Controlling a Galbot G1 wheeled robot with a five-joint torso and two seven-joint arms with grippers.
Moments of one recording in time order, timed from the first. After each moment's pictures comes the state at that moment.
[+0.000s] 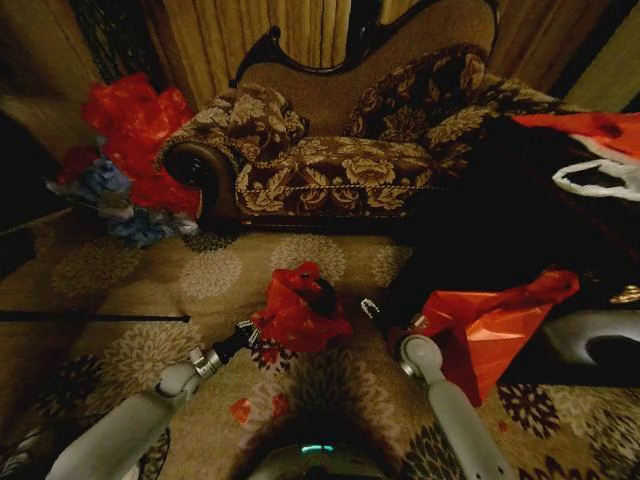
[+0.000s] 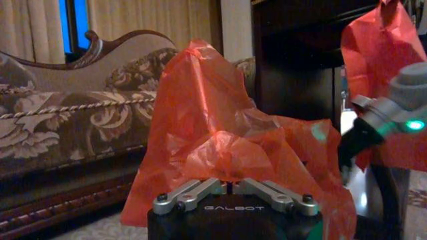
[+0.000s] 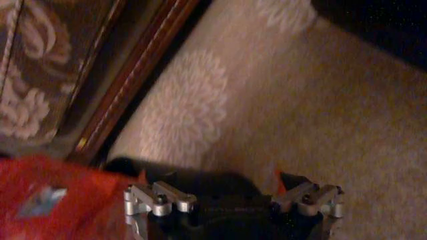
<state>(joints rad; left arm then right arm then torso) 1.10 -0.76 -0.08 -1.47 -0.62 -0.63 0.49 -1.06 1.23 0.29 1.67 1.44 -0.41 0.41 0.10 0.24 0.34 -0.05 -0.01</state>
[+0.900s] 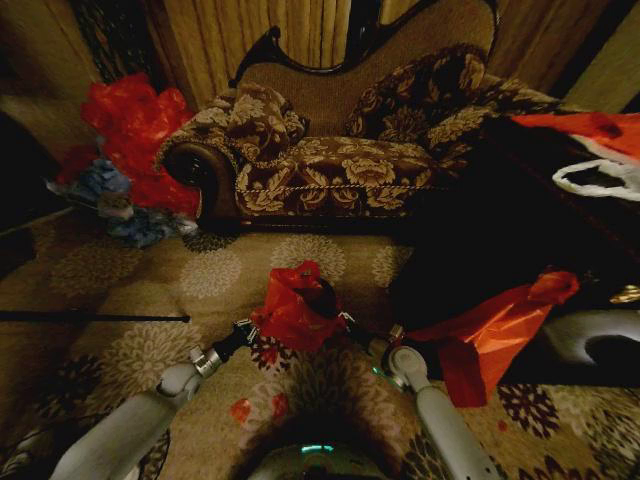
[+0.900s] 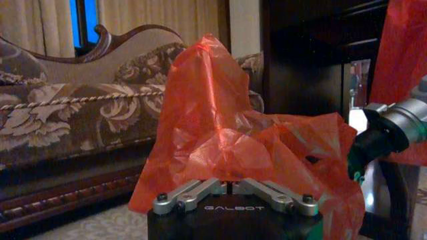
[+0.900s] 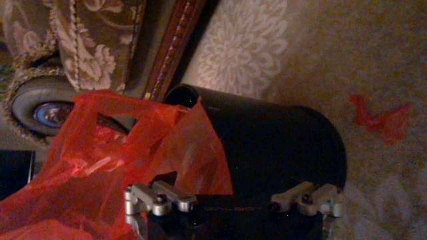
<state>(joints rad) 1.10 -0.77 -0.08 -1.44 -0.63 -0.64 0.49 -1.07 1.26 0.22 1.62 1.53 -0.47 0.18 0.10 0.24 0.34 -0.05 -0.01</state>
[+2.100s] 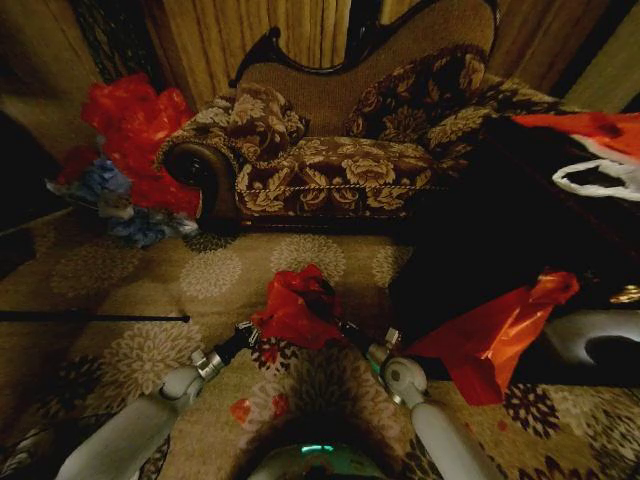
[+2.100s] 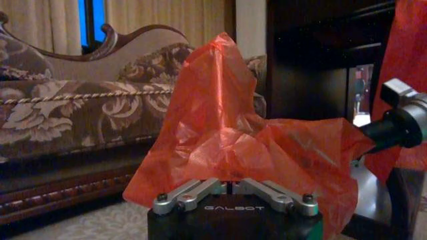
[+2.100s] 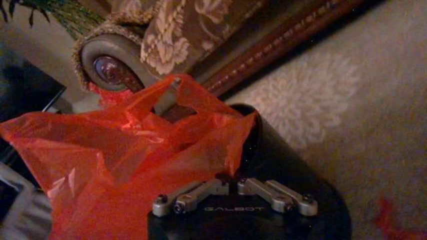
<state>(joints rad) 1.13 -0.79 -0.08 -1.46 -0.62 -0.64 0.46 -1.13 1.20 0.16 1.71 0.98 -0.26 -0.09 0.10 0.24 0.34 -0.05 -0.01</state>
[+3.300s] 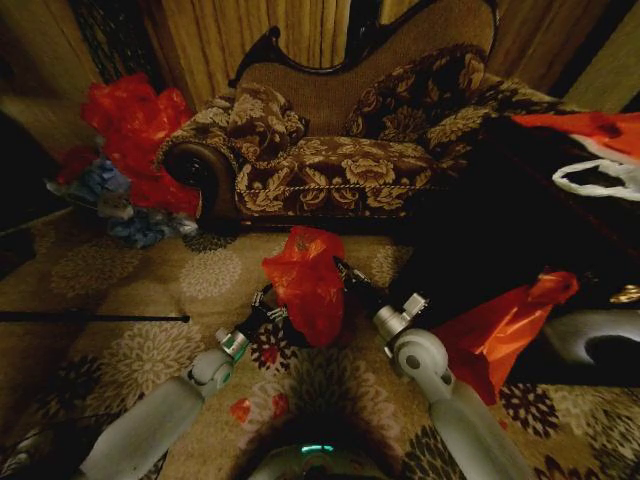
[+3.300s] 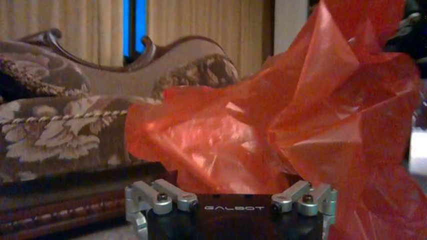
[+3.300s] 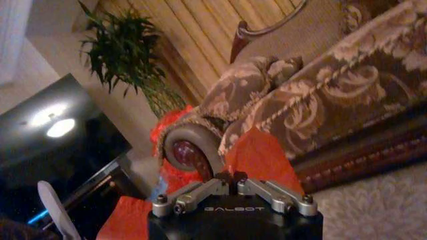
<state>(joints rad) 1.01 -0.79 0.02 -1.59 -0.62 -0.50 0.17 -1.02 1.17 0.14 2.04 1.01 -0.19 0.05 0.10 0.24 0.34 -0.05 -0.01</state>
